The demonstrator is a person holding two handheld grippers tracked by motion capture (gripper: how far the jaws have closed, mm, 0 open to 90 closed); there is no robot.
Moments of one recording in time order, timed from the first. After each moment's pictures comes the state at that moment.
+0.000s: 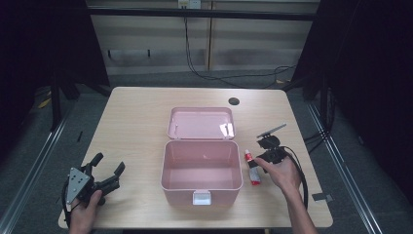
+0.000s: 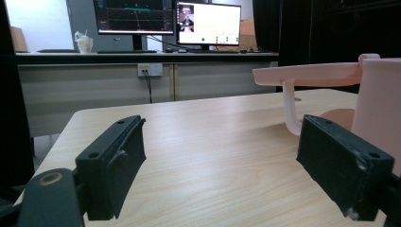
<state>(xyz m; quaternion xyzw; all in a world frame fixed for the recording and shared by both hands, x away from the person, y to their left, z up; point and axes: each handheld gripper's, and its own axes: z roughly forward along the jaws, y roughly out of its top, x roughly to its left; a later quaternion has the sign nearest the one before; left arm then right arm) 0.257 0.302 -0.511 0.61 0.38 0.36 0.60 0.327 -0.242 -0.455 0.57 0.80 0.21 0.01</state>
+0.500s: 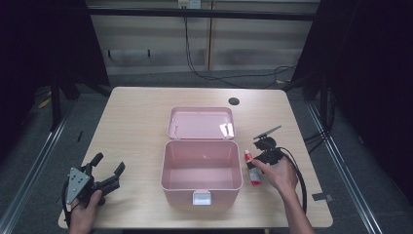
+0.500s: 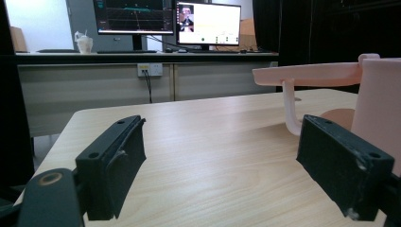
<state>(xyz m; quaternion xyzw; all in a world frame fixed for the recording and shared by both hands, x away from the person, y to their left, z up) 0.257 0.303 -0.511 0.61 0.37 0.36 0.60 0.330 -0.234 -0.466 0.57 0.80 0.18 0.02</state>
